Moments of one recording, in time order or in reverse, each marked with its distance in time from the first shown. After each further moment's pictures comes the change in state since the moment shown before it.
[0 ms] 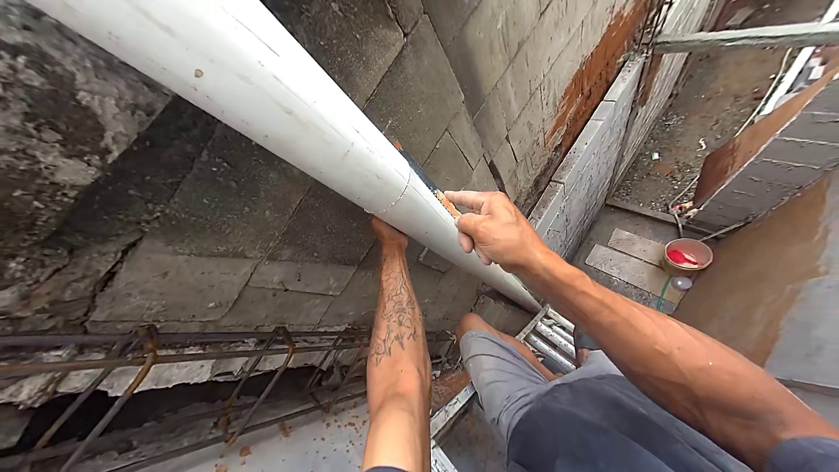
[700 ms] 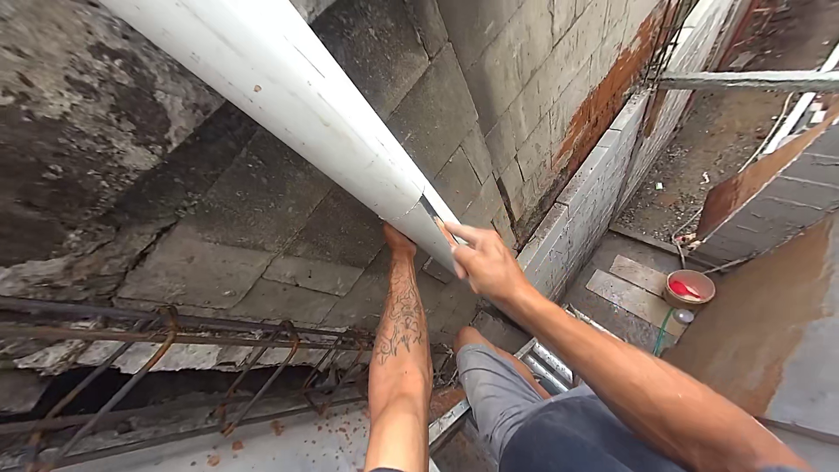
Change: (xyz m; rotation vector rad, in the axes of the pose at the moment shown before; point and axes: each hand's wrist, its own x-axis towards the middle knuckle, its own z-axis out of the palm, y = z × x) left_hand -0.008 0.005 0.002 0.001 0.137 -0.023; right_hand 0.004 0.022 0.031 -0.100 0.000 -0.033
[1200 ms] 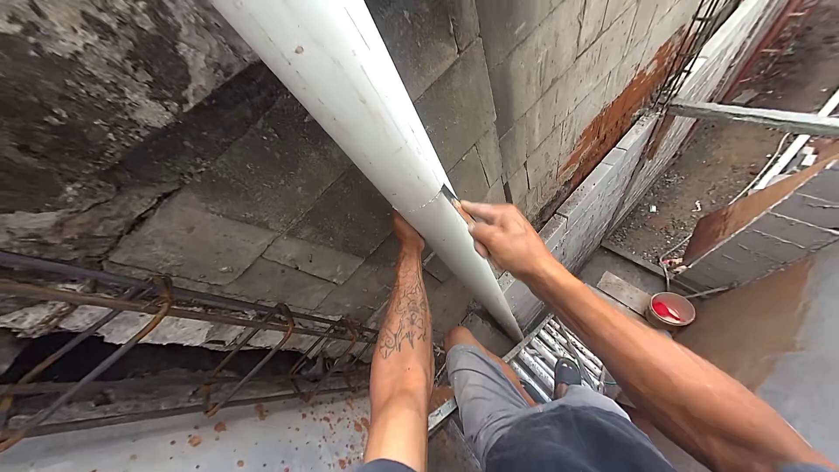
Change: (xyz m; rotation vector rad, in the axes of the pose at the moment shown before) left_hand 0.001 -0.013 0.001 0.056 0.051 0.079; right_hand 0.014 -0.012 -0.022 -0.146 -0.053 -0.036
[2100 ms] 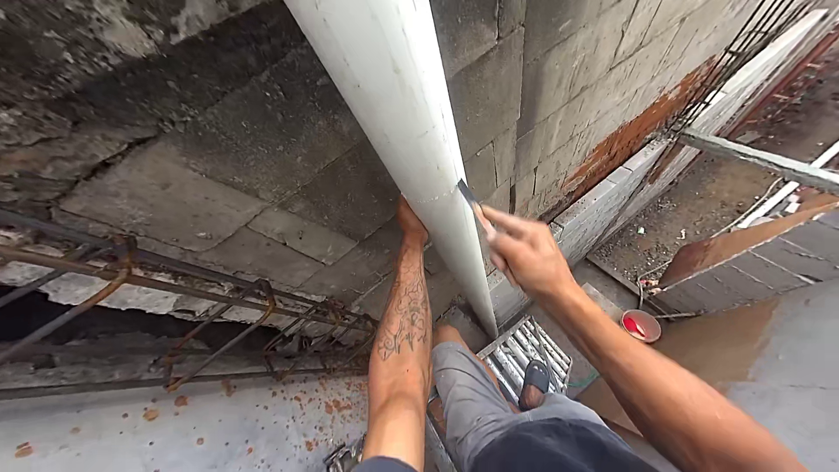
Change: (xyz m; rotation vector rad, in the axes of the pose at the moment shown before) left_hand -0.005 -0.004 0.004 -0.074 0.044 0.013; right_hand -0.004 0.012 -0.006 0.071 -0.004 -0.012
